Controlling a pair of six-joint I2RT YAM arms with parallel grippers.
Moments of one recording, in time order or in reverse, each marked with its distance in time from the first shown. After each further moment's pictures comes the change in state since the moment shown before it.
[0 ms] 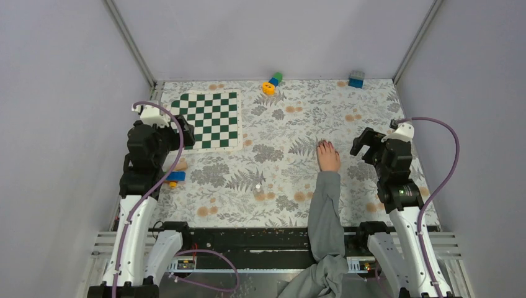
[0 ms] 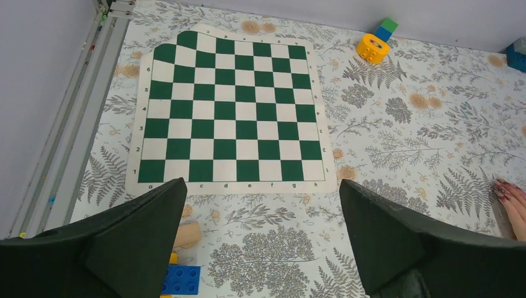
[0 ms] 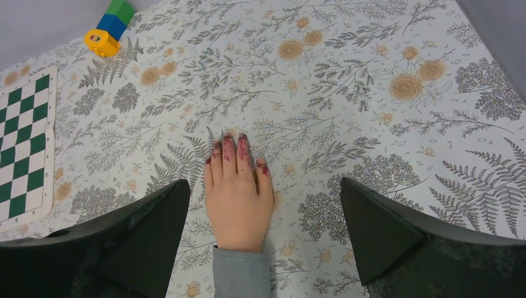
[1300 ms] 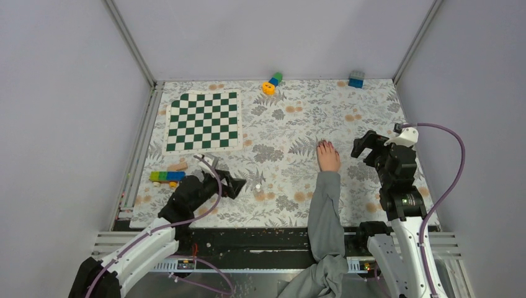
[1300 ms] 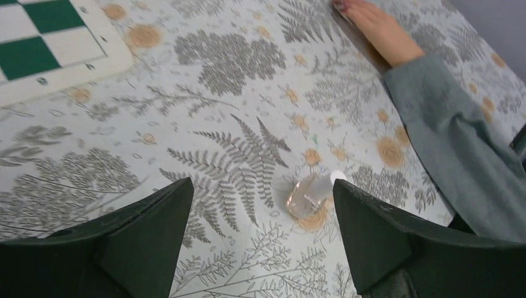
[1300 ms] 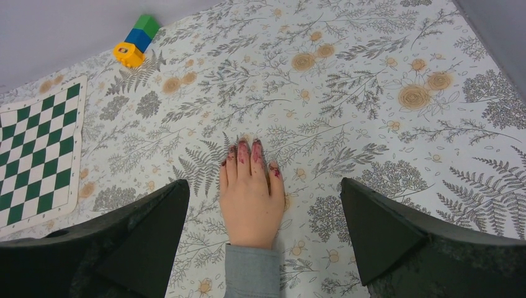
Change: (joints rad) left arm -0.523 -0.179 -0.768 0.640 0.119 -0.179; right arm 0.000 -0.080 0.000 -0.023 -0.030 0.011
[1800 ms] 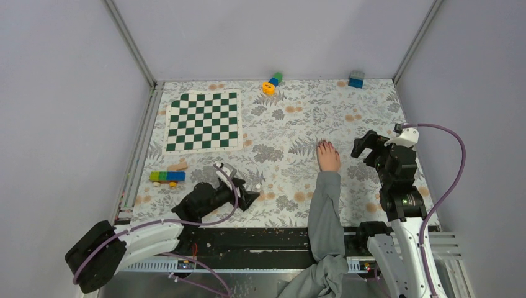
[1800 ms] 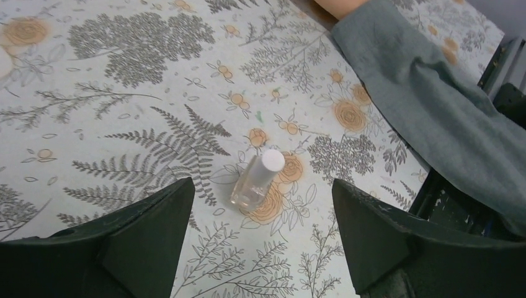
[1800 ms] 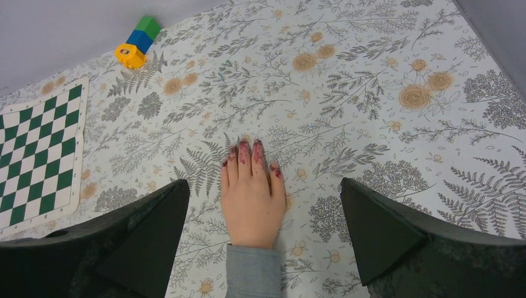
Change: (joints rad) left arm -0.237 0.248 -0.079 0.334 -0.032 0.042; right arm 0.000 -0.005 0.000 0.000 0.000 0.004
